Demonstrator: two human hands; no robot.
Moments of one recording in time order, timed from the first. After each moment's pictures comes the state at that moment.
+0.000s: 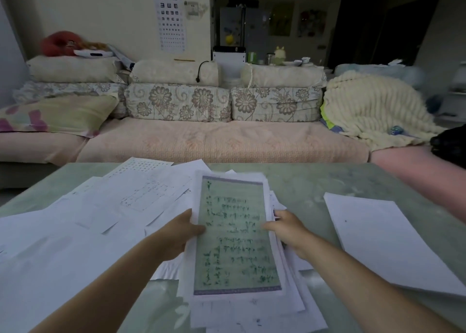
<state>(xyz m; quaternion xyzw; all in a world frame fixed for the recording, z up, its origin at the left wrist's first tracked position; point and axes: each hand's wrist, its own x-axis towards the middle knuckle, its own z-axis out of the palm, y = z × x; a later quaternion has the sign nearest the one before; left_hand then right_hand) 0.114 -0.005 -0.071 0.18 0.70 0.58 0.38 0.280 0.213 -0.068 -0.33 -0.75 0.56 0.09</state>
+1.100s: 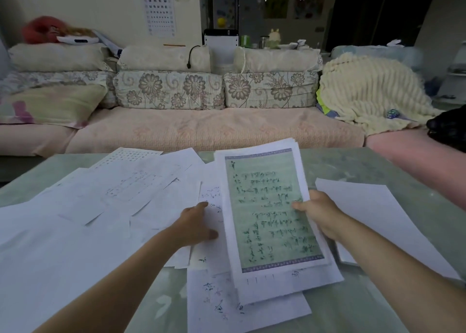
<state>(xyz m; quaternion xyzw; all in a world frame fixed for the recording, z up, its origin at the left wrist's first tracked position) 0.130 0.049 -0.097 0.30 0.91 0.21 0.21 0.336 0.280 -0.052 -0.36 -0.73 0.55 0.16</state>
